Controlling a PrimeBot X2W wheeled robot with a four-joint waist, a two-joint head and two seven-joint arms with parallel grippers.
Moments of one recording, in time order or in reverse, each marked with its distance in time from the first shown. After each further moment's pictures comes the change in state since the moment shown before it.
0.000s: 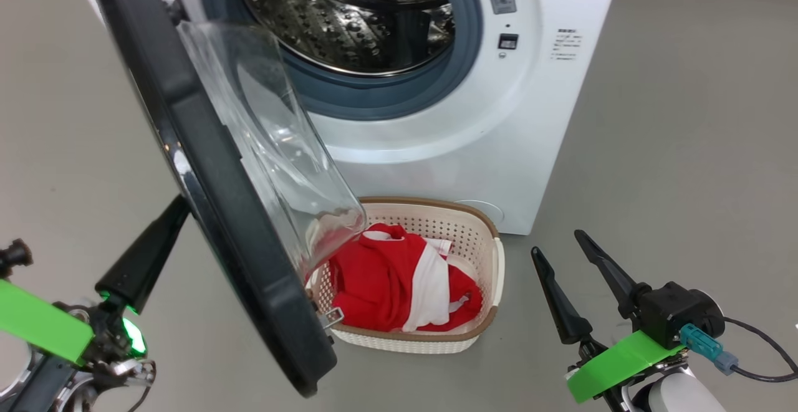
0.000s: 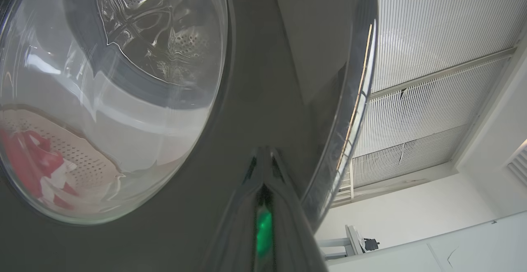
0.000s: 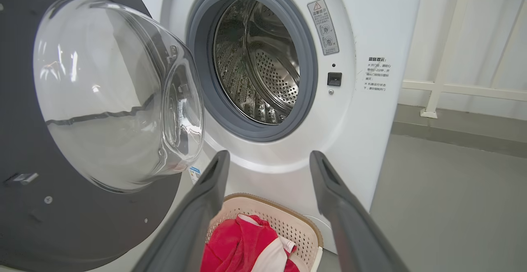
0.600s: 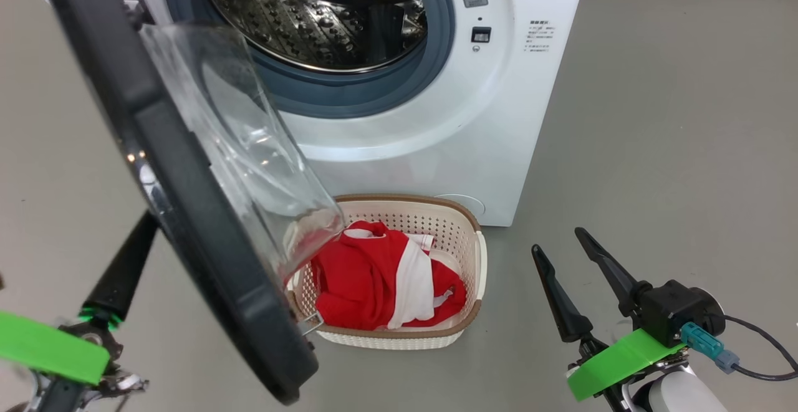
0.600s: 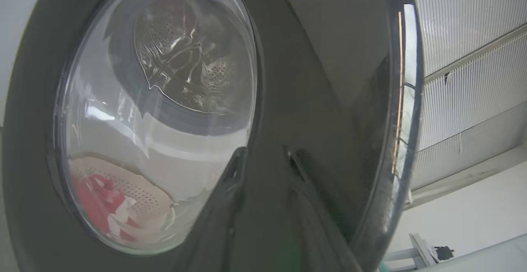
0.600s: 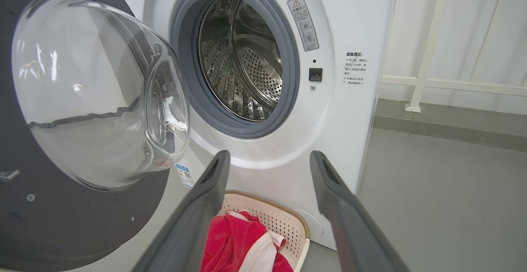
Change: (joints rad) left arm 0.062 0.034 -0.011 0.016 0.172 -0.135 -0.171; right arm -0.003 0.000 -0.003 -0.002 0.000 0.000 0.000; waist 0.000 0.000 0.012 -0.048
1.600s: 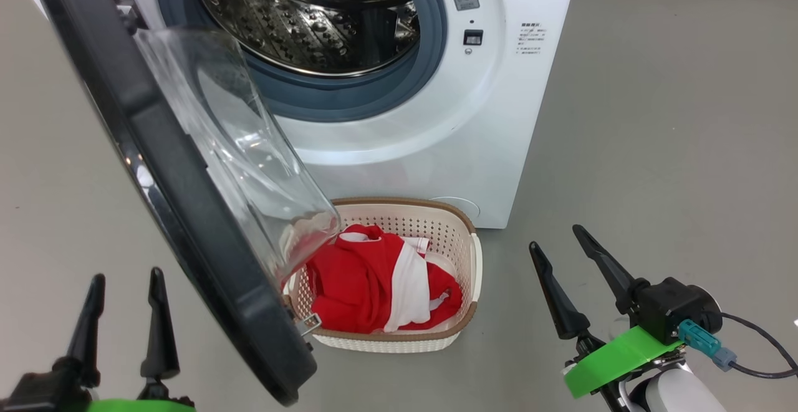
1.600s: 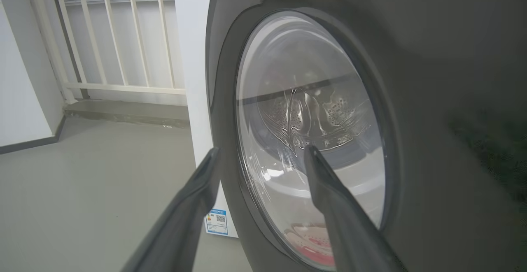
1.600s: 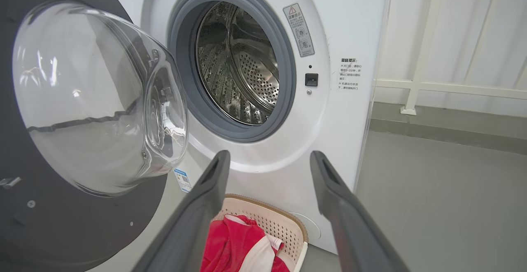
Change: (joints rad) left arm 0.126 0.058 -0.165 0.281 0.986 -0.058 -0.780; right arm -0.009 0.009 0.001 0.004 0.000 0.000 0.000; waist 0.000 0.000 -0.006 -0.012
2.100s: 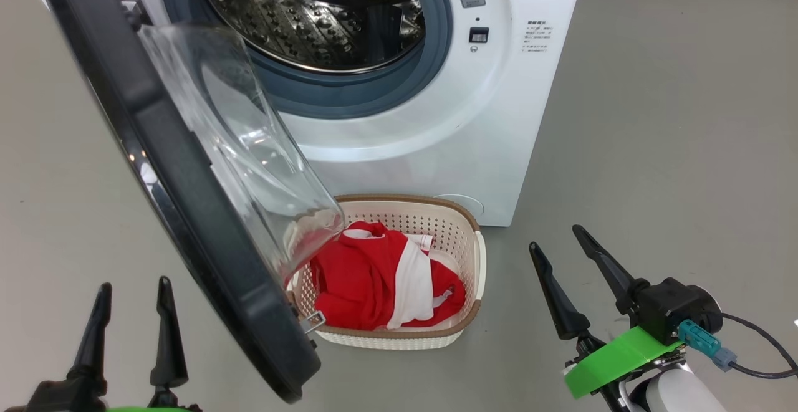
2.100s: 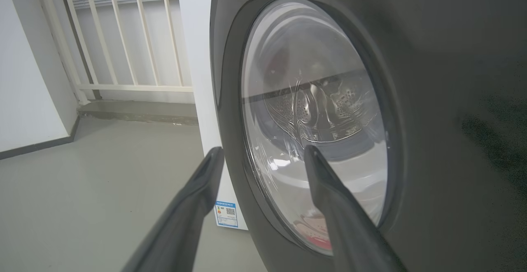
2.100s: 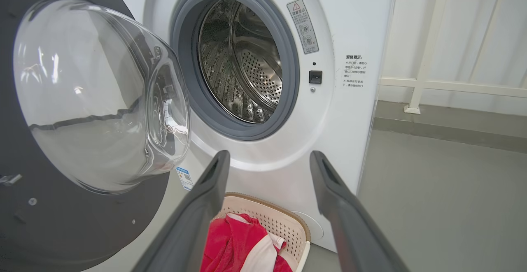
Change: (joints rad) left arm 0.034 -0.061 0.024 -0.014 0.093 -0.001 0.000; right arm 0.001 0.000 -0.002 0.000 -0.003 0.000 0.000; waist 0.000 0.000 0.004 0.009
